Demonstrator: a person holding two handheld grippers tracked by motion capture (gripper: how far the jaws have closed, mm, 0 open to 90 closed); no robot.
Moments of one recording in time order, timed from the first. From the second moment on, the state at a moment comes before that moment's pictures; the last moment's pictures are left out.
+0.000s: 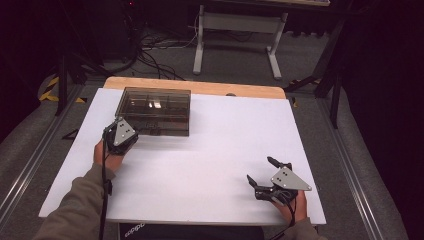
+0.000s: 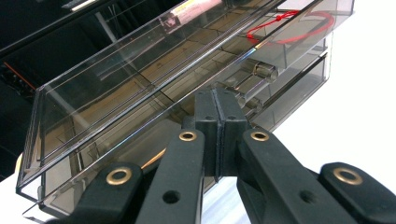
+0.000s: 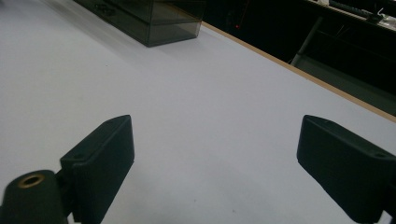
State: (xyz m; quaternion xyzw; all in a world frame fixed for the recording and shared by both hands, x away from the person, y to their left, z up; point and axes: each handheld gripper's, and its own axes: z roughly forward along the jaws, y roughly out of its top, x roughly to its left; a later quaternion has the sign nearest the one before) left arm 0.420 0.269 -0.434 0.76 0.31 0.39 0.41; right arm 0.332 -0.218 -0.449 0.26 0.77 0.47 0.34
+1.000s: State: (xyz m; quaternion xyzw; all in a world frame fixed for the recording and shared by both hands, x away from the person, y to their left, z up) left arm 0.428 0.266 -0.436 0.77 0.30 0.40 0.40; right arm 0.332 -0.216 -0.450 0.26 0.77 0.47 0.34
